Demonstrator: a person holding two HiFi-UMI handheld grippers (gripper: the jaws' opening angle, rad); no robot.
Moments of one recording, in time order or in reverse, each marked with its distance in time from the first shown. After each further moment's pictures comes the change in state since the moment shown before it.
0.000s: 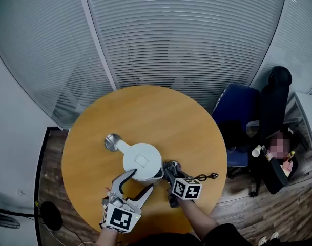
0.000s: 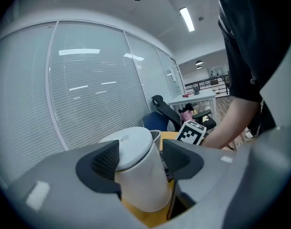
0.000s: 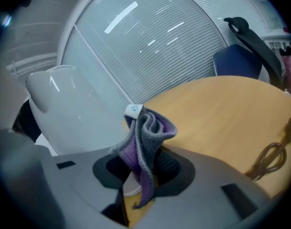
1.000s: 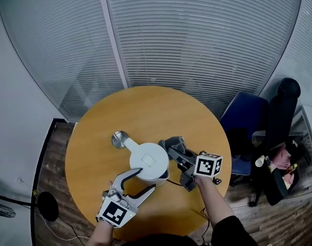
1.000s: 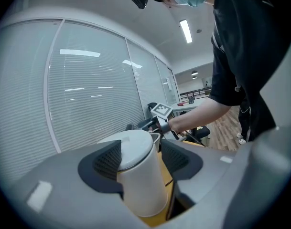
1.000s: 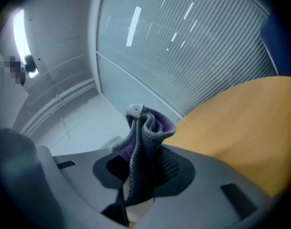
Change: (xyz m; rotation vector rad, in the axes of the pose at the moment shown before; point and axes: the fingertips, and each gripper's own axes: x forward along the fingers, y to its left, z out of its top) left arm -0.005 0.006 0.009 -0.035 -0.123 -0.074; right arm -0.004 0.082 0.133 0.023 -0.028 0.593
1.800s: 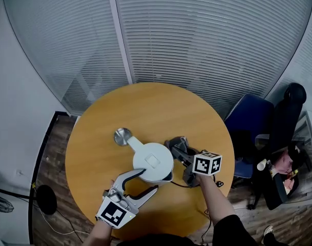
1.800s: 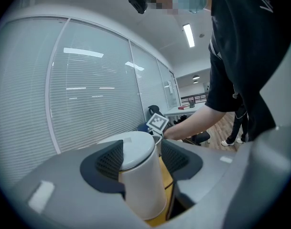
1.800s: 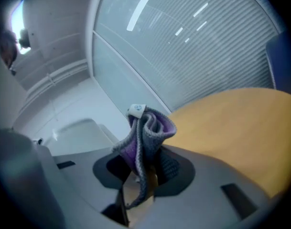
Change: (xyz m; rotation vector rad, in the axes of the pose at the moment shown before) left arm -0.002 0.005 0.002 -0.031 -0.039 -0.001; right arm 0.016 -0.051 -0.022 -0.127 0.120 -0.125
